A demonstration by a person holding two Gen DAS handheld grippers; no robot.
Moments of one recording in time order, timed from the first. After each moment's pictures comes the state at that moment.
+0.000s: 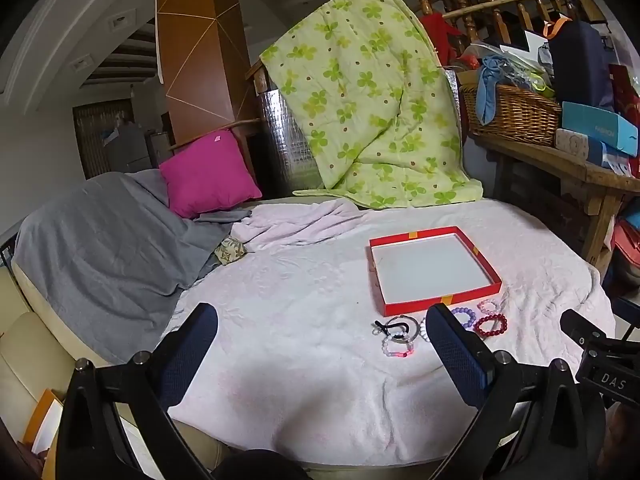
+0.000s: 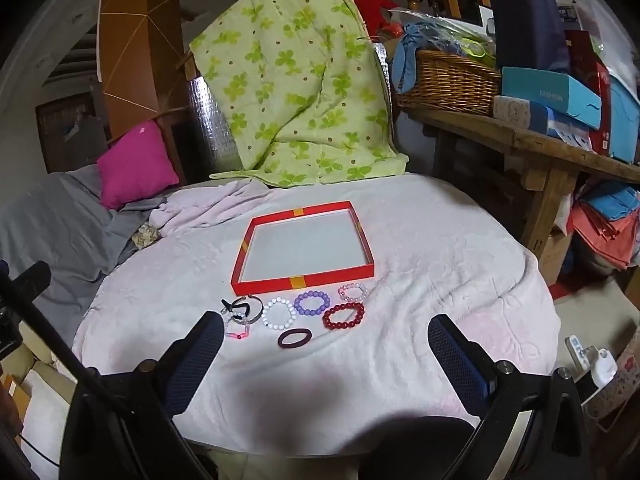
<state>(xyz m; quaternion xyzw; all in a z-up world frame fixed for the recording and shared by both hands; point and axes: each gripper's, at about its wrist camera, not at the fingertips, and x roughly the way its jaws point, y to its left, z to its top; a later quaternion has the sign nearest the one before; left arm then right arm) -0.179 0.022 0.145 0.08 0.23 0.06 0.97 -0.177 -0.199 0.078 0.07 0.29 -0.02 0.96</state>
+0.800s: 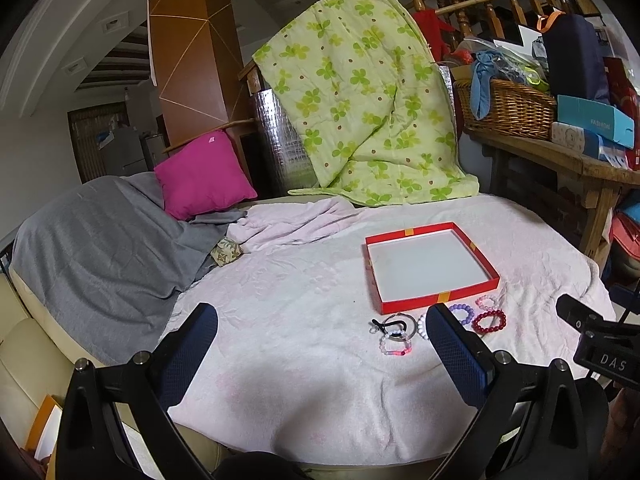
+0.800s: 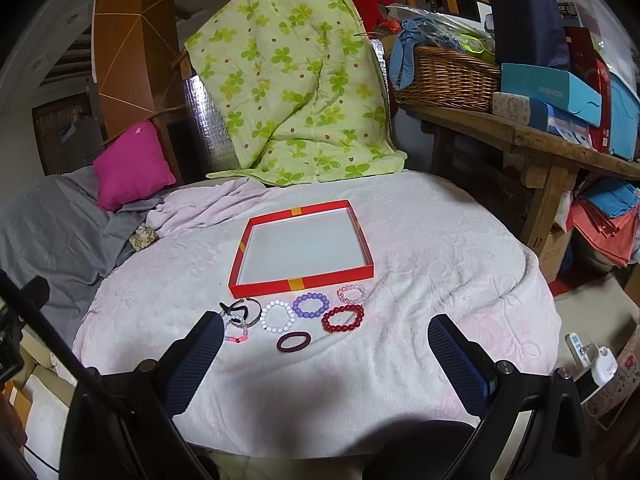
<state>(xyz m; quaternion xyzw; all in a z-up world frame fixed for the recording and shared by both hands) -0.177 0.020 0.140 0.09 0.24 0.05 0.97 -0.166 -0.197 0.080 0.08 0.28 -0.02 0.96</state>
